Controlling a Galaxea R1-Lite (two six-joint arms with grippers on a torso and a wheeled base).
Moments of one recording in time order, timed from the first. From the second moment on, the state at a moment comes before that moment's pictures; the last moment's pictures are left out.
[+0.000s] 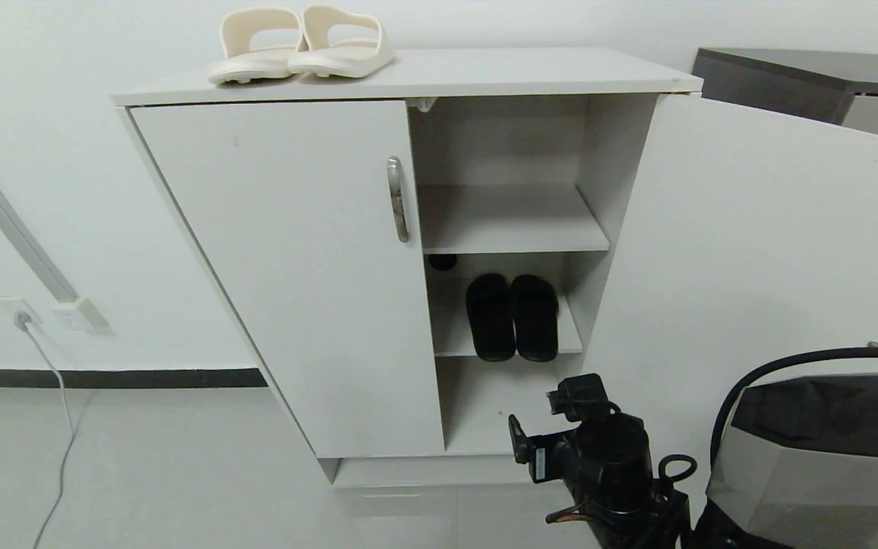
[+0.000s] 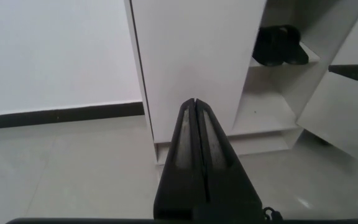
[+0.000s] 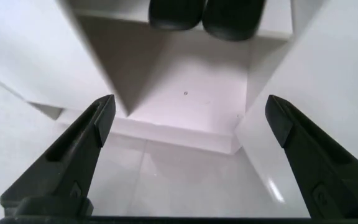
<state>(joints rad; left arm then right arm) 0.00 0.00 0.00 0.00 -0.05 0.03 0.84 2.22 -0.61 -1.37 -0.60 0.18</state>
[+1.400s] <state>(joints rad) 0.00 0.00 0.00 0.00 -0.05 0.03 0.85 2.23 -0.60 -1.38 -0.60 0.17</state>
